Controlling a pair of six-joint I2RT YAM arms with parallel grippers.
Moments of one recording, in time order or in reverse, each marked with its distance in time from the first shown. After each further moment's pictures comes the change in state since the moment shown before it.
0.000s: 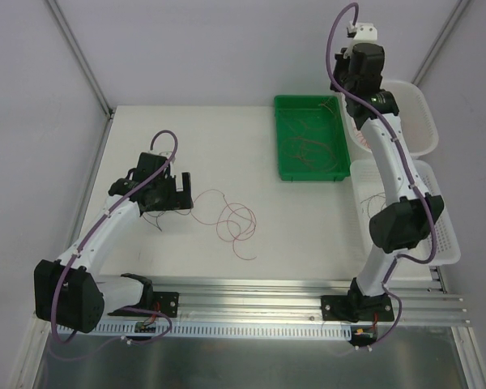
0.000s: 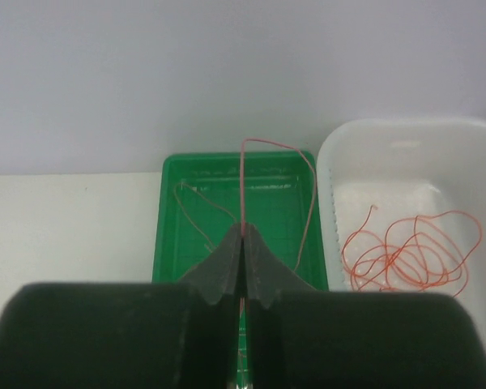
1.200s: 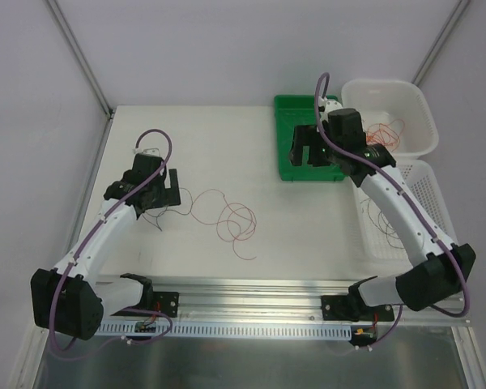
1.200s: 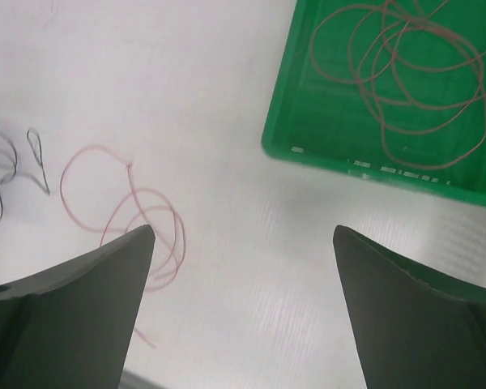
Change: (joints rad) left arm 0.010 -0.047 -0.005 0.000 -0.251 -0.002; right arm 0.159 -0.372 -0.576 -0.229 -0.243 0.190
